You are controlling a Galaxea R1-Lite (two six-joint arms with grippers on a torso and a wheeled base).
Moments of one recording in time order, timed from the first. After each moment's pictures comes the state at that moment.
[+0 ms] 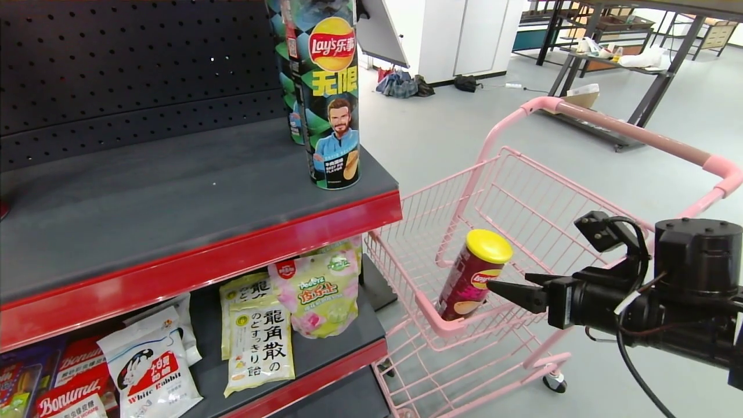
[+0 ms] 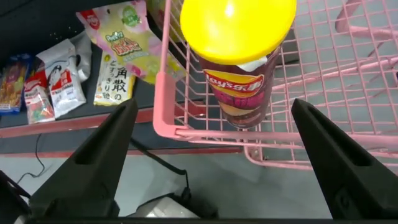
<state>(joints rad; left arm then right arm) 0.00 0.00 0.00 0.00 0.02 0.00 0.33 1.57 -0.44 -0.71 0.27 0.21</state>
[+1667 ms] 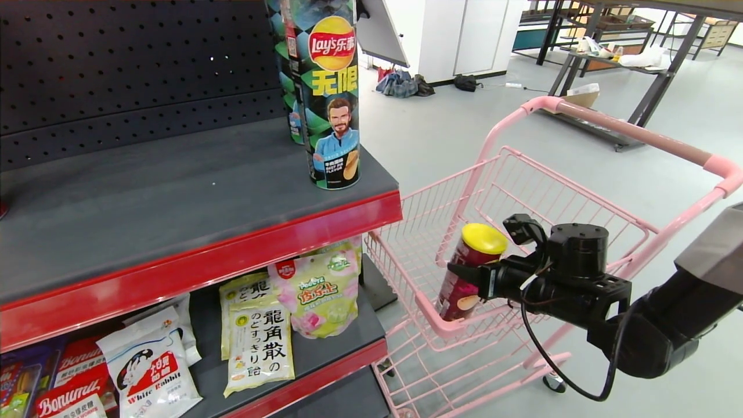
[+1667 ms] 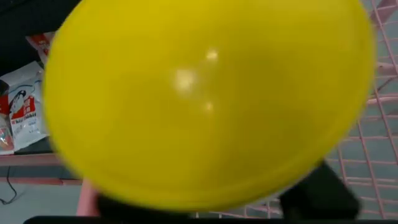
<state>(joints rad) 0.00 0.00 0.00 0.00 0.02 0.00 0.34 2.04 -0.59 -1.11 0.26 0.20</state>
